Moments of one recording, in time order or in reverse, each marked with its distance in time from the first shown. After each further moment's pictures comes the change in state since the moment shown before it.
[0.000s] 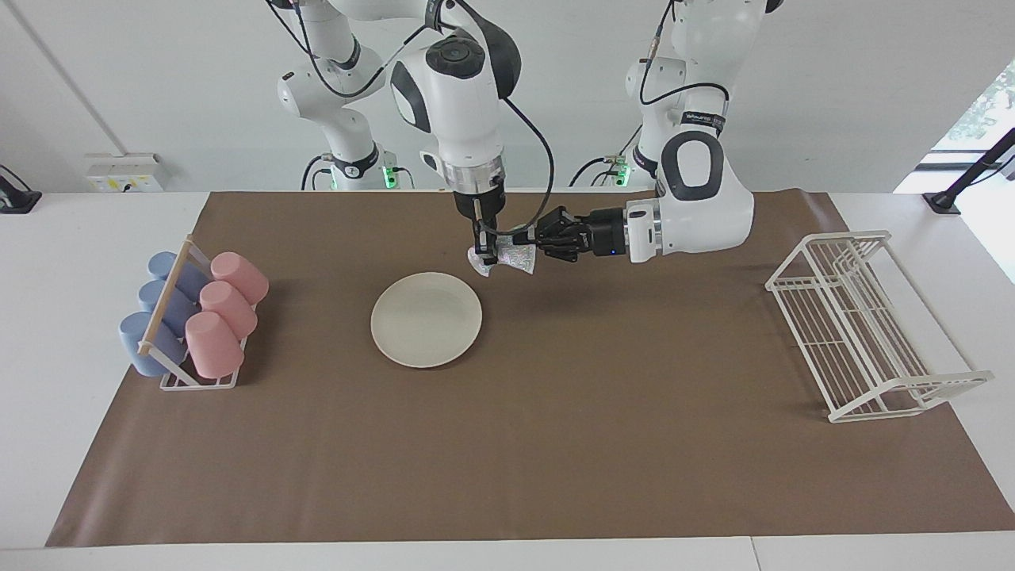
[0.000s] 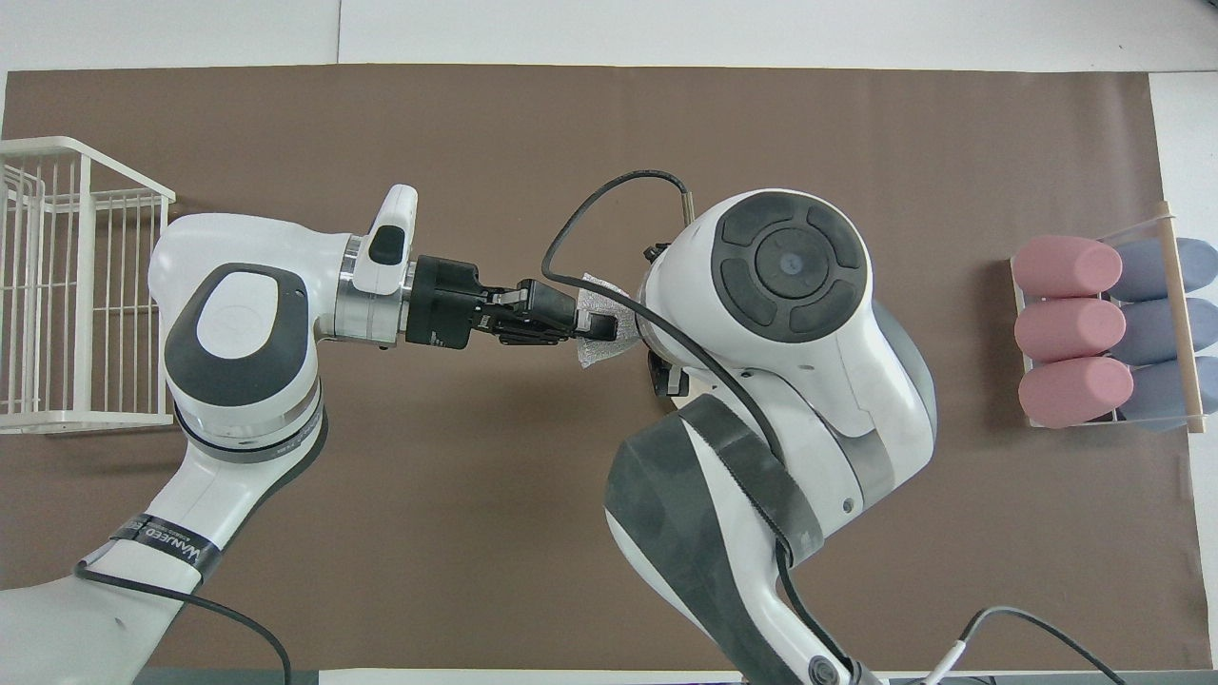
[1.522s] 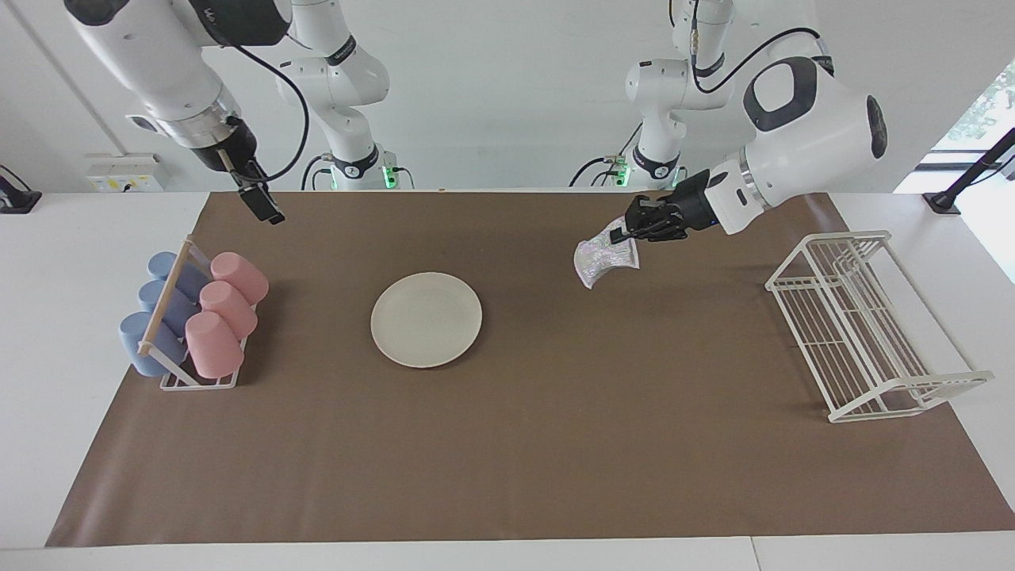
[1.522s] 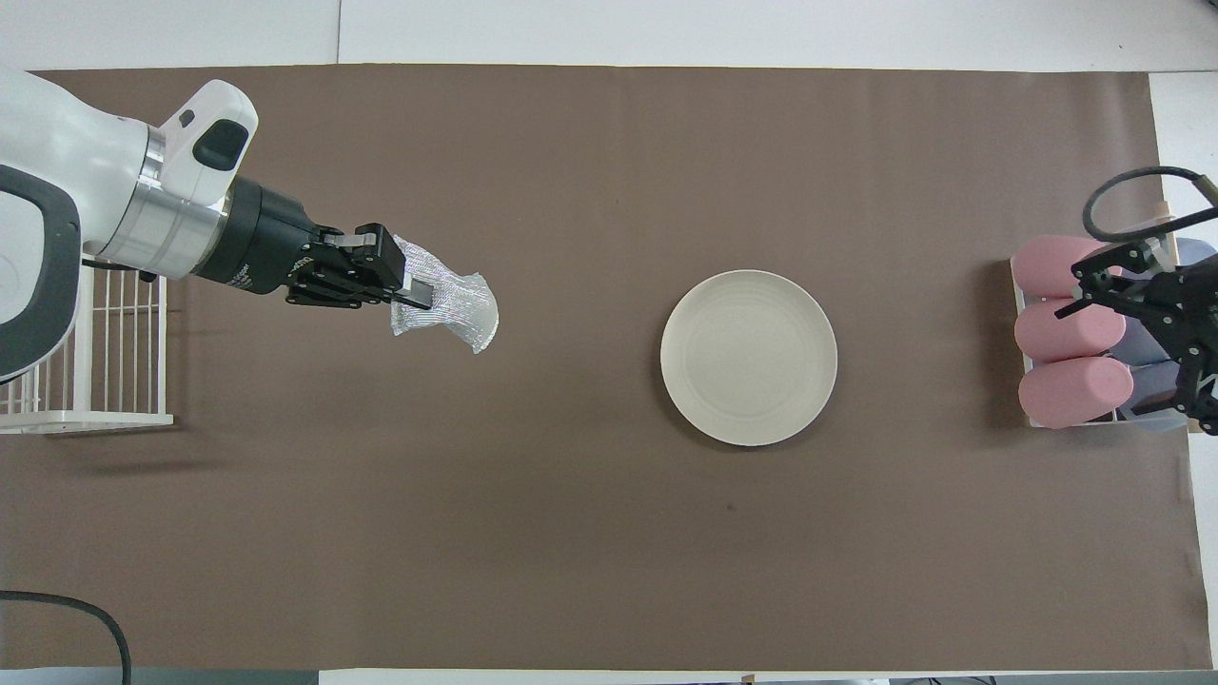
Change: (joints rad) left arm 0.148 -0.044 0.007 0.334 0.823 -0.239 -0.523; right arm -0.599 -0.226 -0.027 -0.003 -0.007 -0.515 -1.222
